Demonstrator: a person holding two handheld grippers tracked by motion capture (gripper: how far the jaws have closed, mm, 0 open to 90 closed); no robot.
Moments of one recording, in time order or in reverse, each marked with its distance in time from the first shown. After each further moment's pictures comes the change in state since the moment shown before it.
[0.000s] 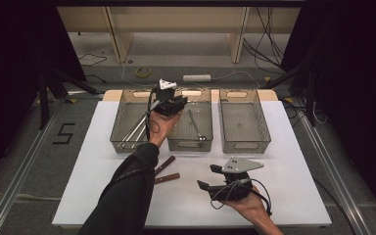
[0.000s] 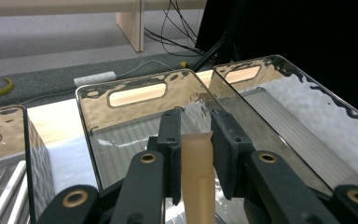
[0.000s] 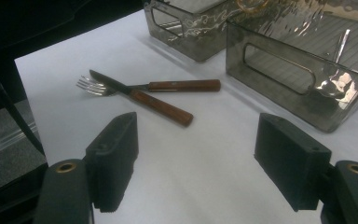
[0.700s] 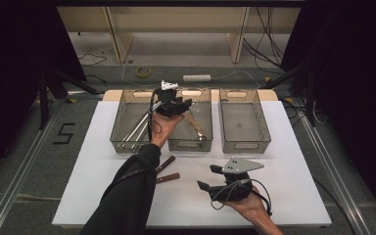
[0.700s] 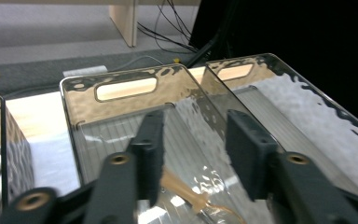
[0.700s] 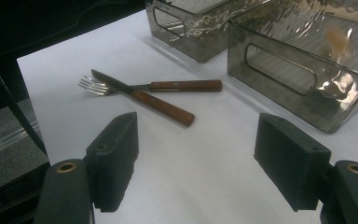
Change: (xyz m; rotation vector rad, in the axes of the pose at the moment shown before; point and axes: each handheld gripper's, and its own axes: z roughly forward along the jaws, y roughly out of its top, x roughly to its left) left arm -0.002 -0.001 0.004 0.028 -0.040 -0.040; right arm 0.001 0.000 -0.001 -0.002 0.005 -0.005
